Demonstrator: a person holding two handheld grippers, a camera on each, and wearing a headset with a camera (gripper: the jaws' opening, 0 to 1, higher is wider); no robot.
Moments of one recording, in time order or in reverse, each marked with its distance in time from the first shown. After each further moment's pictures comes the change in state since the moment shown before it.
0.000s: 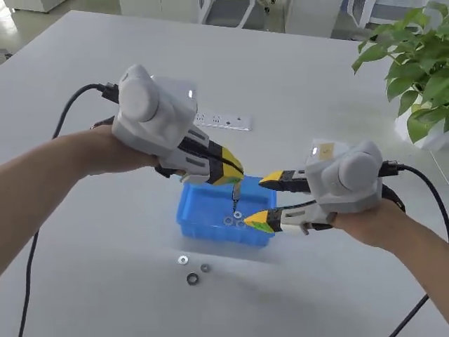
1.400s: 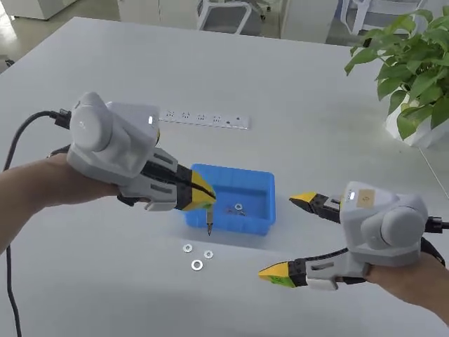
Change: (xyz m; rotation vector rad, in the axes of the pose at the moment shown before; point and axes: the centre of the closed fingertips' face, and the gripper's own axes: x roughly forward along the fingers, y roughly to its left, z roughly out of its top) left arm -0.037 -0.067 -0.026 -0.028 0.017 0.001; right arm -0.037 0.059 -0.025 0.063 -0.049 -0.064
